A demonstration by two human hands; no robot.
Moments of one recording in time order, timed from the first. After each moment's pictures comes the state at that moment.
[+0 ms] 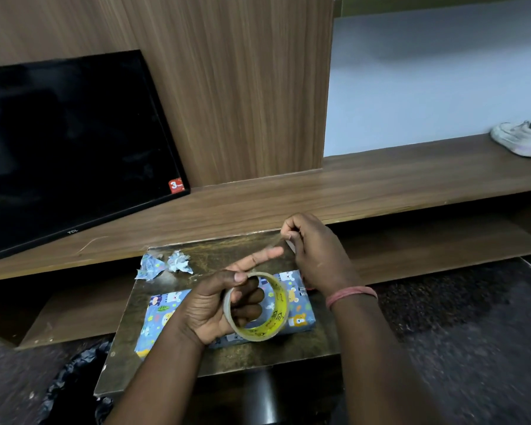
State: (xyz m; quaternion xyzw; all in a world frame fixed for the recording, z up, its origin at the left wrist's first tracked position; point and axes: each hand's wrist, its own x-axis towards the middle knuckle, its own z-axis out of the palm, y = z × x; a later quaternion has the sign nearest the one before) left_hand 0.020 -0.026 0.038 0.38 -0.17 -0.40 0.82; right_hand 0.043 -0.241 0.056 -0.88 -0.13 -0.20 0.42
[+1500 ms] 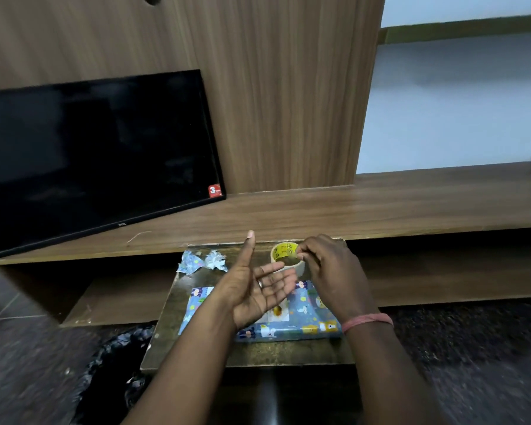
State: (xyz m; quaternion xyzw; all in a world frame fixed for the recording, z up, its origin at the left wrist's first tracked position) left_hand 0.007 -0.029 0.071 0.42 0.20 -0.24 0.85; right_hand 0.021 -0.208 0.052 -0.89 -0.19 -0.26 0.33
